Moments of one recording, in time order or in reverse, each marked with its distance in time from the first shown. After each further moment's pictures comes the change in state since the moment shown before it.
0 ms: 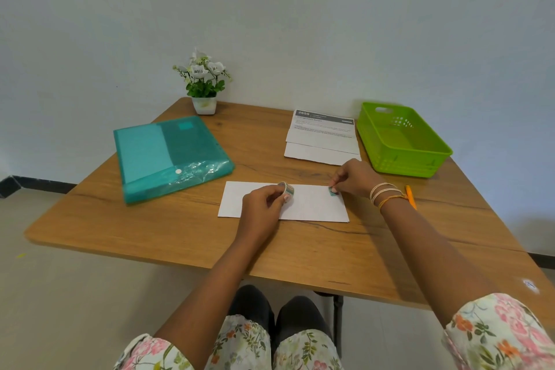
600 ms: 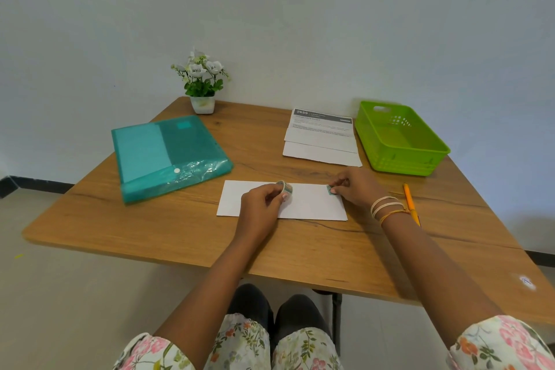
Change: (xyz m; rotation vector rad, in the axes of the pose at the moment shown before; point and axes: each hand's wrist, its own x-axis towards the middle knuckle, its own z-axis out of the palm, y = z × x) left_hand 0.000 0.002 -0.001 -0.004 -0.005 0.008; right_hand -0.012 0.013 0.020 -0.004 0.137 -0.049
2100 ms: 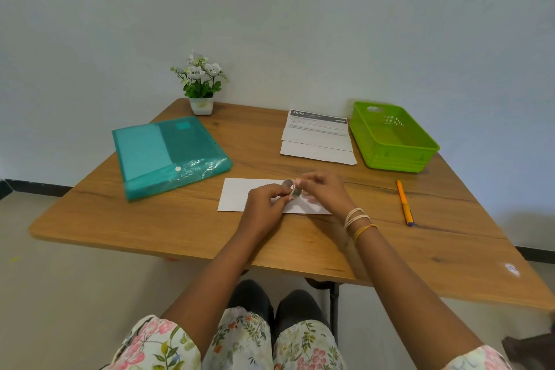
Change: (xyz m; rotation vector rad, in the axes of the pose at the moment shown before) left_hand -0.005 0.008 -0.002 0.045 -0.122 0.094; right_hand -0.043 -0.075 0.024 0.820 0.046 0.155
